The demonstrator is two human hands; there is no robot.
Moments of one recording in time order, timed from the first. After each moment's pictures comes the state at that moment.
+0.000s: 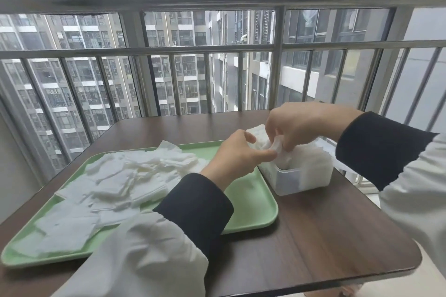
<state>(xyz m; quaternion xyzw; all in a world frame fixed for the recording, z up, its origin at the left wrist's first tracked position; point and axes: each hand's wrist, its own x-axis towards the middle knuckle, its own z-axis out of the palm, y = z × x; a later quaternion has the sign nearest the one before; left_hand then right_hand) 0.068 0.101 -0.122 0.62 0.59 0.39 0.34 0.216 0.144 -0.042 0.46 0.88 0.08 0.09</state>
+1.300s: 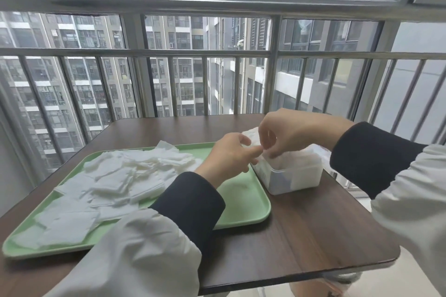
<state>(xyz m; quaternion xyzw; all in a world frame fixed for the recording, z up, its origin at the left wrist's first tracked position) 0.062 0.094 -0.119 0.63 0.59 0.39 0.31 0.215 0.126 -0.044 0.46 0.89 0.03 0.02</state>
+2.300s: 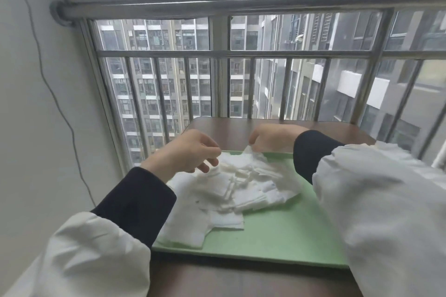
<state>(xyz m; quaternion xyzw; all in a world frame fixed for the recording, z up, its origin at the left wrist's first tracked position) -0.180 0.026 -0.088 0.57 0.73 0.31 0.24 -0.008 0.192 -0.085 0.42 0.90 -0.10 0.02</state>
